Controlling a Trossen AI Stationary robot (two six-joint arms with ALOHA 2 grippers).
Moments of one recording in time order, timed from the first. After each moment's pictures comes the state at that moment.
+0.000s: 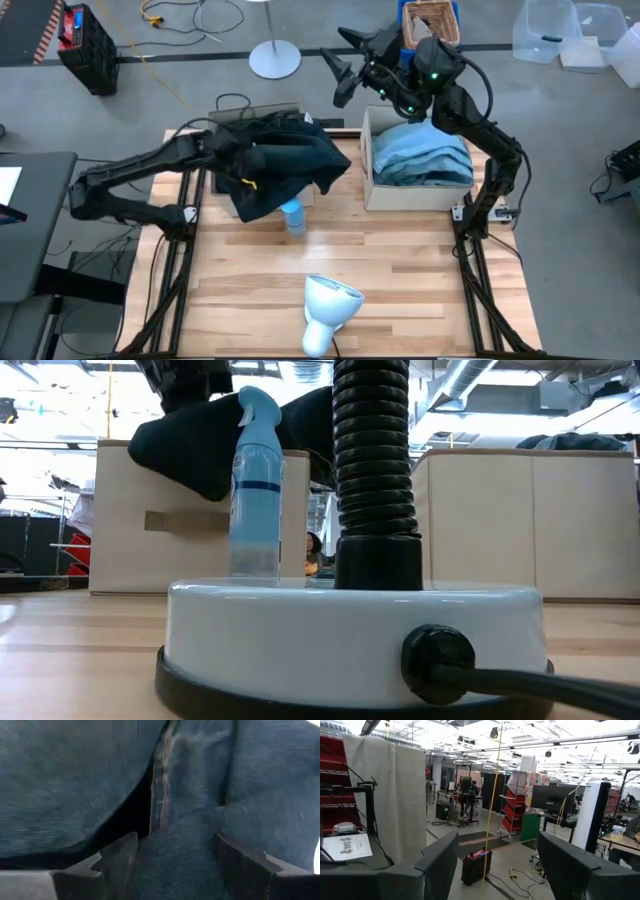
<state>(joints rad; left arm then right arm) 0.40 1.16 1.13 -0.86 0.21 0.06 -0.23 1.76 2.36 -0.37 0.39 -0.18</state>
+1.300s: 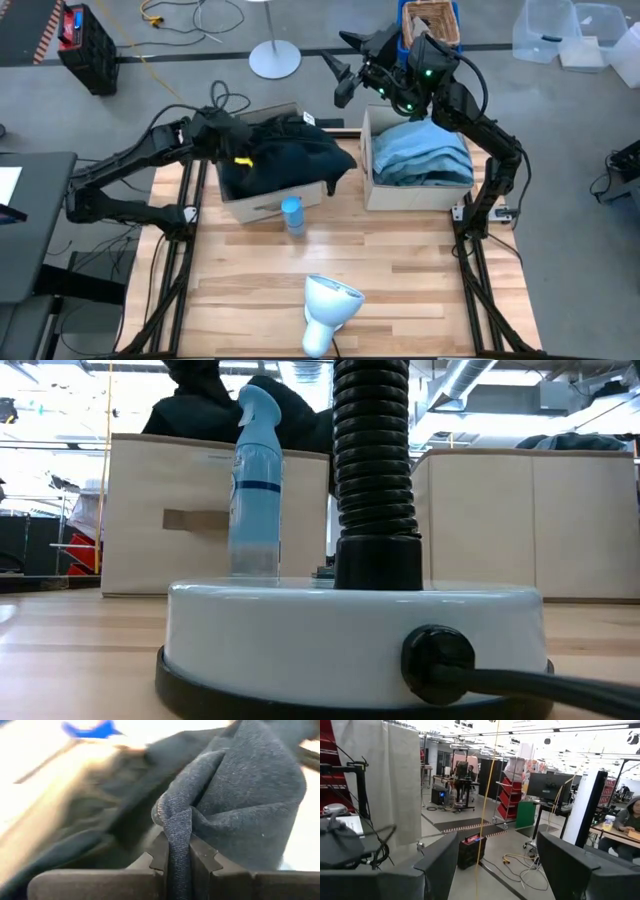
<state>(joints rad) 0.43 1.10 1.30 -0.83 -0.11 -0.11 -0.26 1.76 2.36 -0.45 0.40 -0.18</state>
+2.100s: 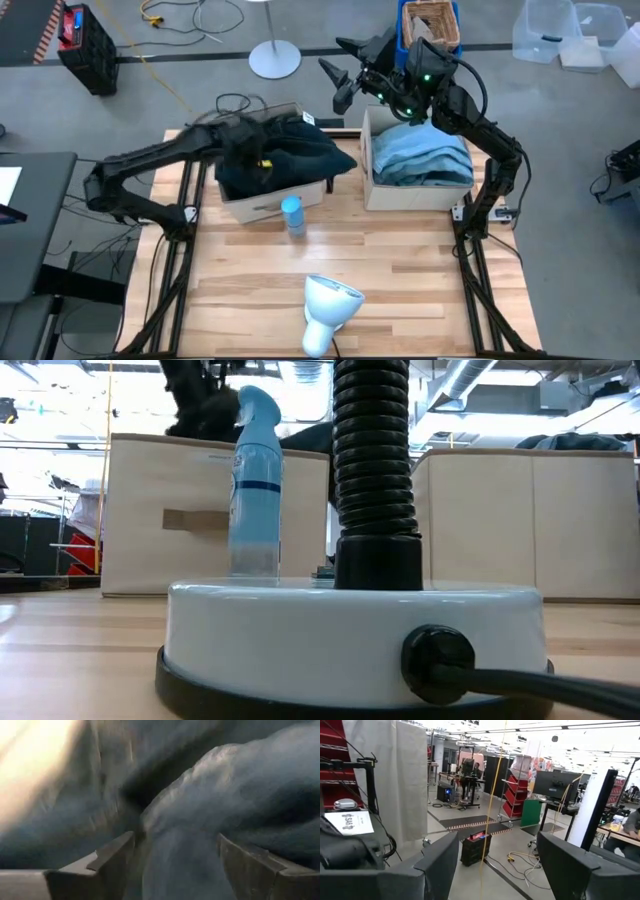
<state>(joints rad) 0.43 1.30 1.31 -0.98 -0.27 -0.29 -0.24 1.75 2.36 -0.47 0.39 -0.18</state>
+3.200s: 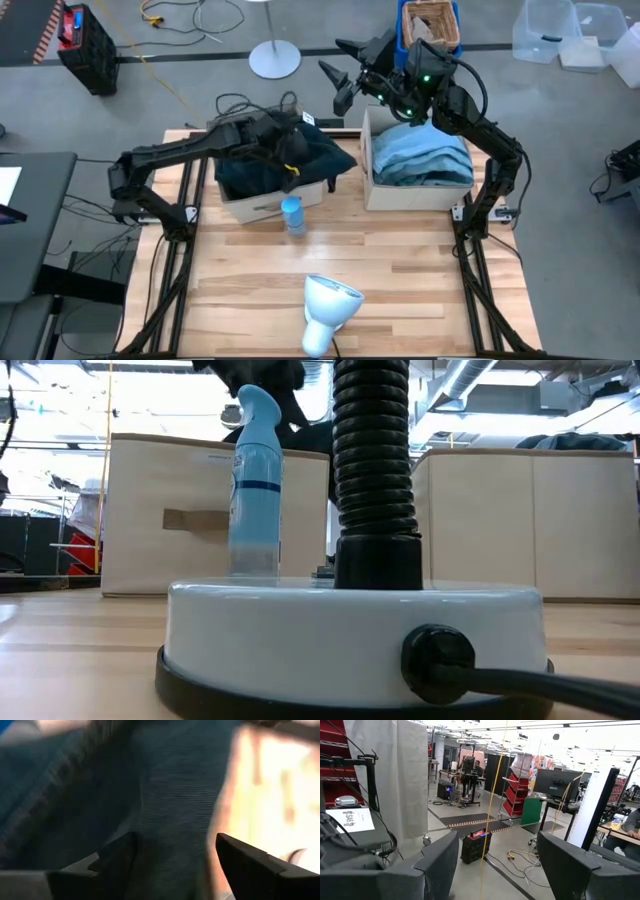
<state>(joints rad) 0.38 1.53 1.43 -0.65 0.20 0.06 -0.23 1.75 2.36 -0.49 0.39 -0.18</state>
